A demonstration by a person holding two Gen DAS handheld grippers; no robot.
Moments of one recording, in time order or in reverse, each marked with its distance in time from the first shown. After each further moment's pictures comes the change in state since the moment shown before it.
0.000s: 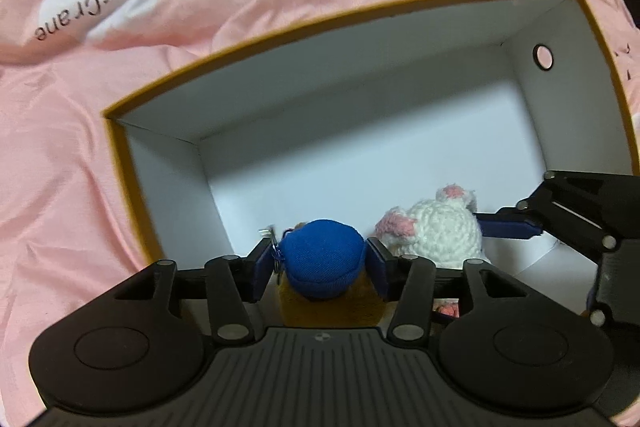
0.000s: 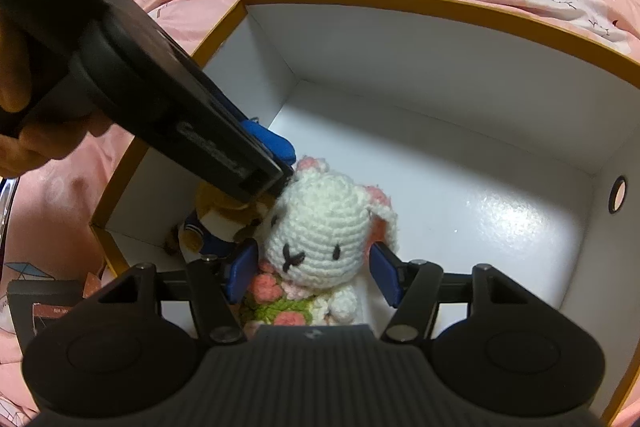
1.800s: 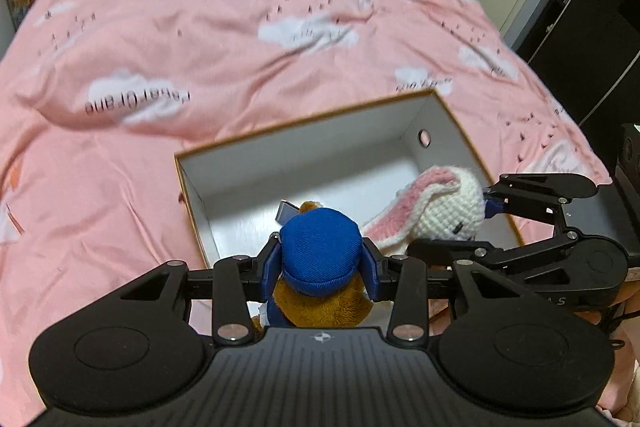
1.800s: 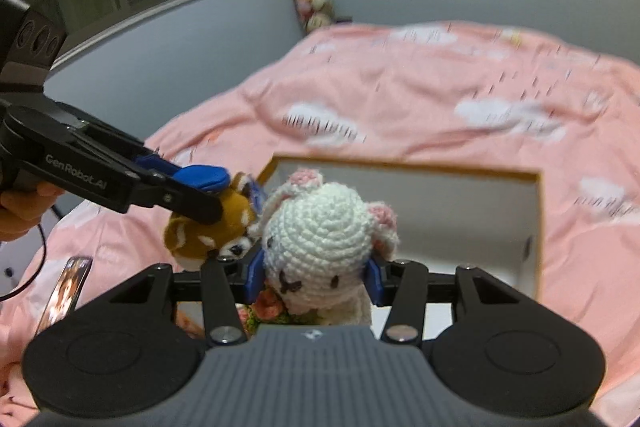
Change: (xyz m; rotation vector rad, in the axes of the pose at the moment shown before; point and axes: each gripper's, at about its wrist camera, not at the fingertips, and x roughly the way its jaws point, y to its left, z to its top) left arm -0.118 -0.006 -0.077 0.039 -0.360 -0.123; right arm -0.115 0.016 -0.037 0.067 -0.418 -0.010
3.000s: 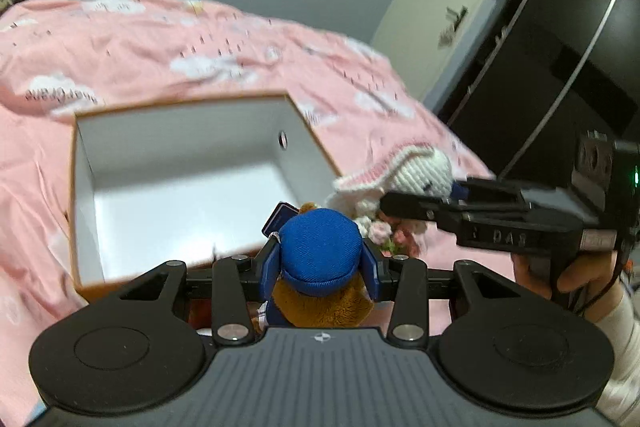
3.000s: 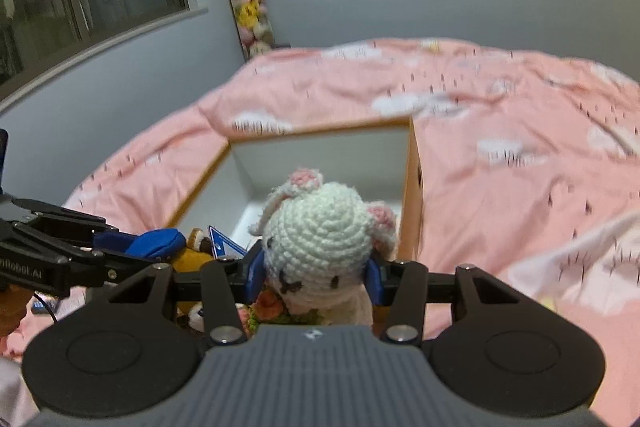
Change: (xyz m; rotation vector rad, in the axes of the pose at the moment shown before) left arm -0.043 -0.094 -0.102 -0.021 -0.290 -0.220; right arm -0.132 0.003 -0.088 0.065 -0.143 -0.179
